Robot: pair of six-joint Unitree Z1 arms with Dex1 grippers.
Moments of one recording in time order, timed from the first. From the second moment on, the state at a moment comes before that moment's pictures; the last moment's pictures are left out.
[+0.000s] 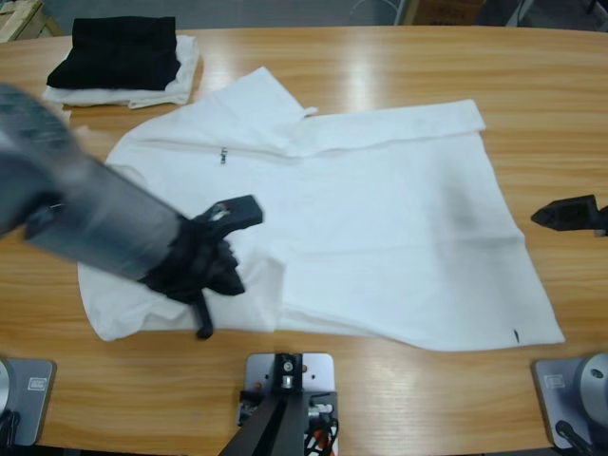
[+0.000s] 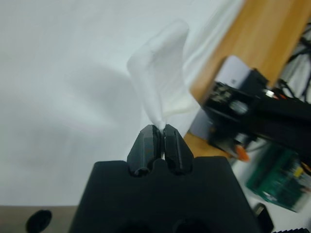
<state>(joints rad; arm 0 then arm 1) -1.02 1.72 -1.04 0.54 -0.31 -0.07 0.47 1.20 -0.88 0.86 0.02 0.41</state>
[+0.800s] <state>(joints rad) -1.40 1.39 -0.76 0.46 -0.31 -0.50 0.47 1.19 -0.88 0.87 0.06 0.46</state>
